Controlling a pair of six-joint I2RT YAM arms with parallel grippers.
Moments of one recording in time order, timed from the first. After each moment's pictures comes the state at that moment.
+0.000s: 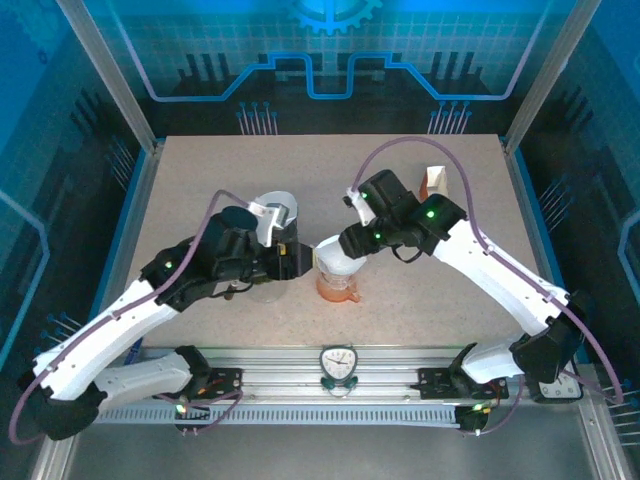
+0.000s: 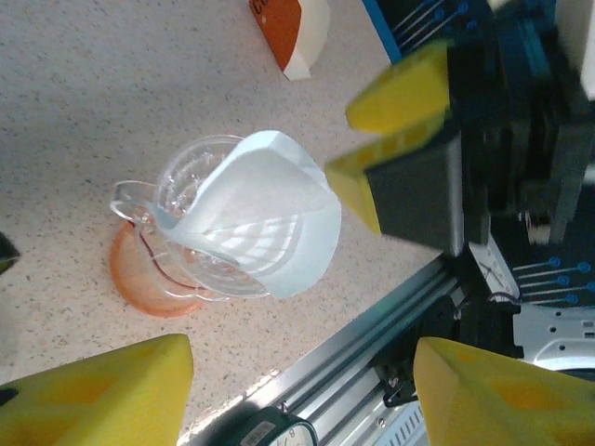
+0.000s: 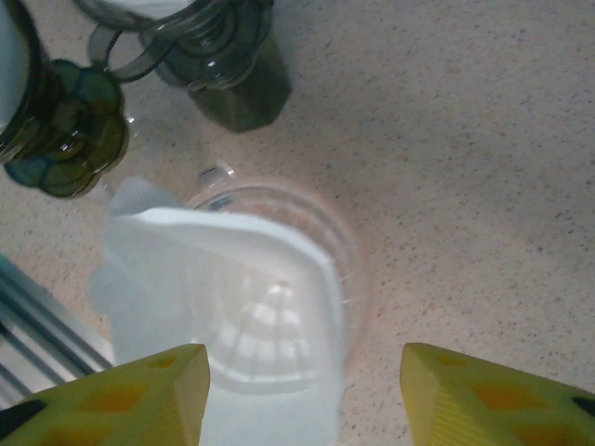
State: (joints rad) left arm -0.77 1.01 1.13 -0.73 0.16 -0.66; right arm 0.71 1.40 1.45 -1.02 -0.03 0.21
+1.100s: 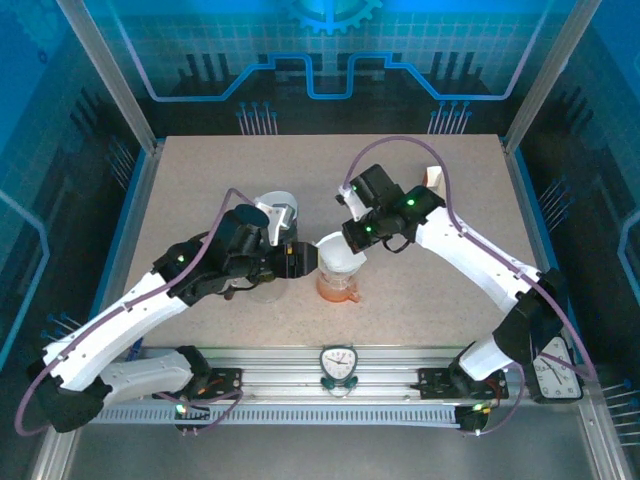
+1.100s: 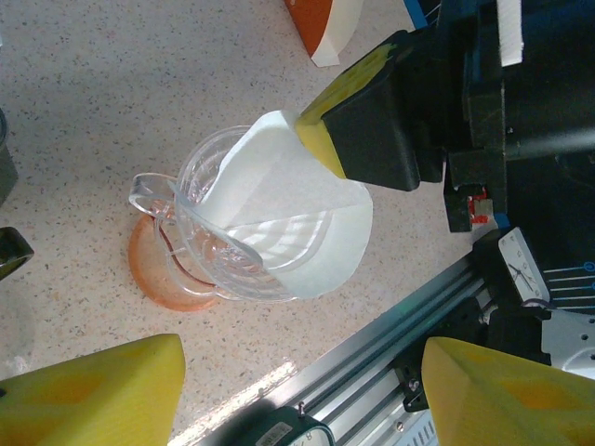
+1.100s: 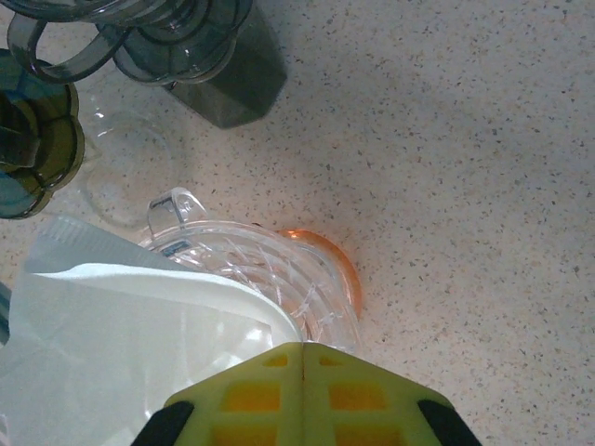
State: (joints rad) left arm -0.77 1.06 1.14 -0.74 0.13 -0.67; right arm 0.68 1.53 1.45 -0.97 -0.07 0.18
